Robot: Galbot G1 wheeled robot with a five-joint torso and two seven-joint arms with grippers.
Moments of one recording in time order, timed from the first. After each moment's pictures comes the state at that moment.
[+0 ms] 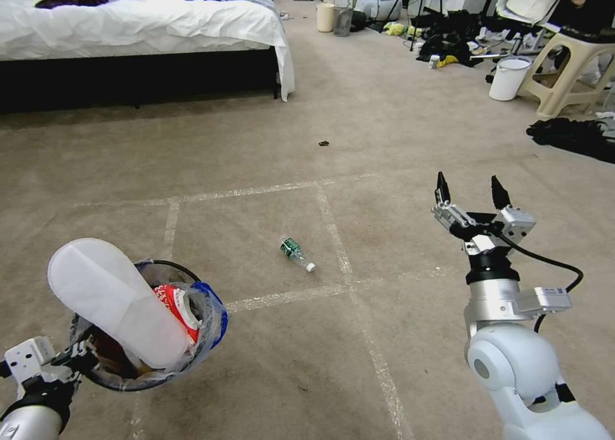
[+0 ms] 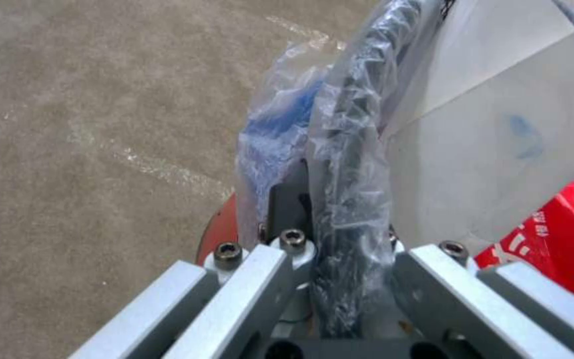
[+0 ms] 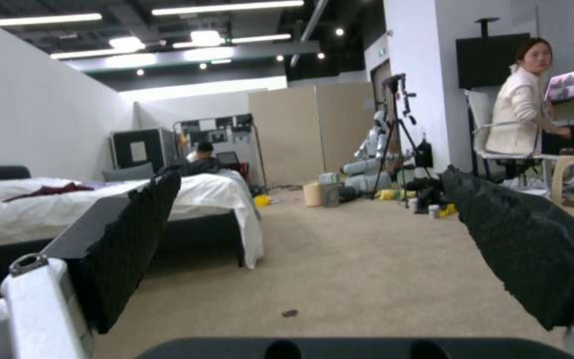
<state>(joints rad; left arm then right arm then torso) 1.85 -1.48 -1.09 -2.47 -0.79 0.58 -0.25 -1.34 1.16 0.50 2.21 0.44 0.14 0.24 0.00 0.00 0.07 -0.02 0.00</state>
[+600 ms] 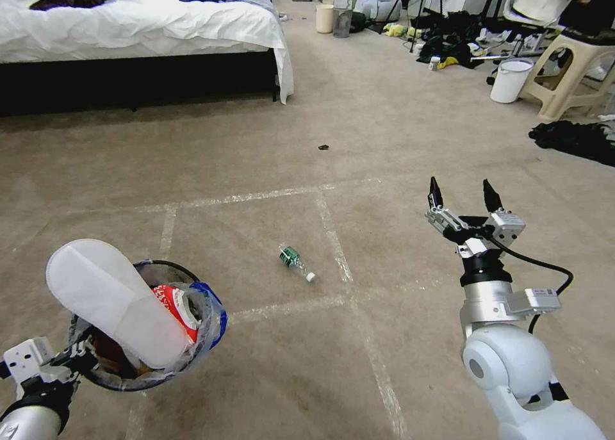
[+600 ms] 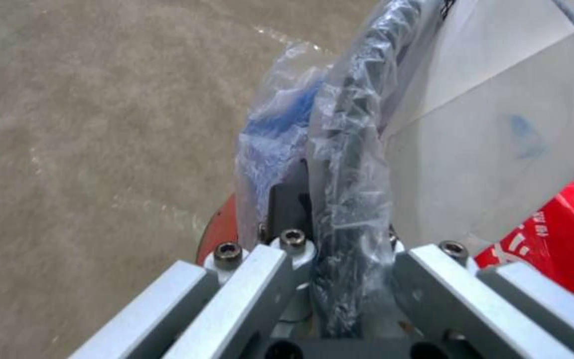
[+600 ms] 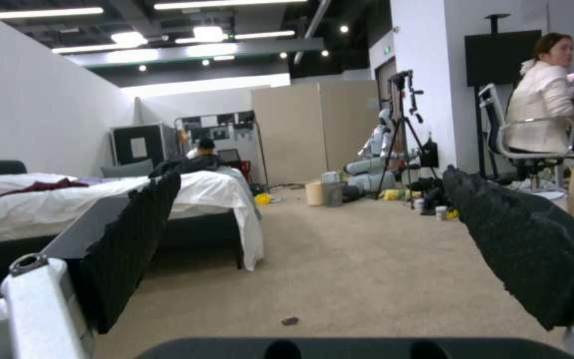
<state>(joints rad) 1.85 -1.49 -1.09 -2.47 -0.79 0.58 -0.25 -1.32 1.15 0.49 2.19 0.42 0.14 0.23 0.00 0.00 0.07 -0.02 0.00</state>
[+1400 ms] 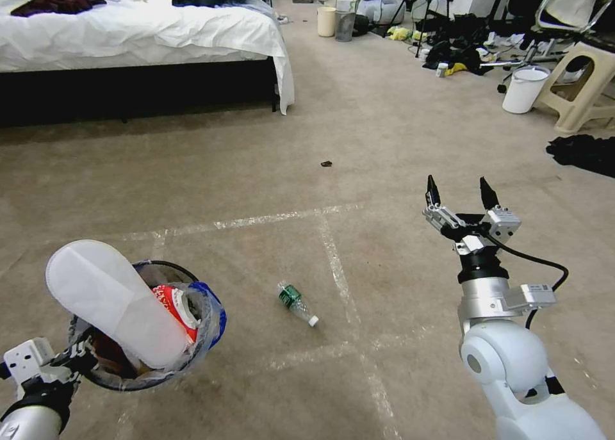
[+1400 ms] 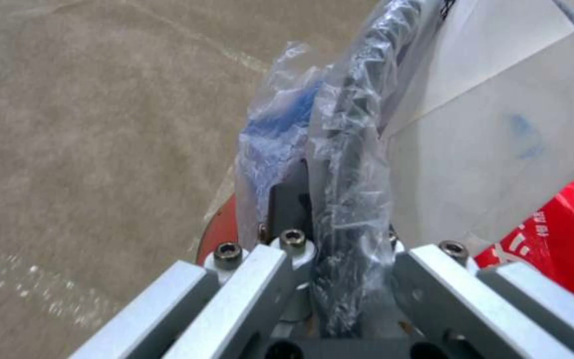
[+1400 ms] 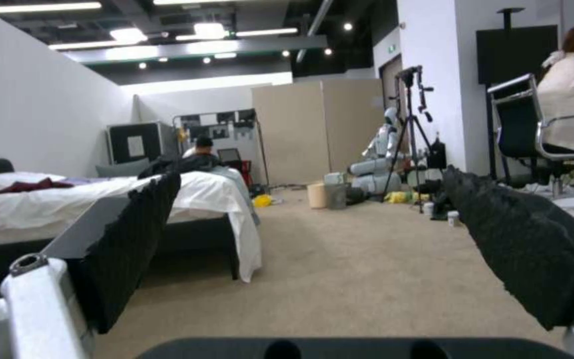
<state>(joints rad) 1.84 -1.49 -1.09 -2.46 -0.79 0.58 -0.25 -1.30 1.15 0.48 2.17 0.43 0.15 0.23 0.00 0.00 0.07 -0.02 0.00</state>
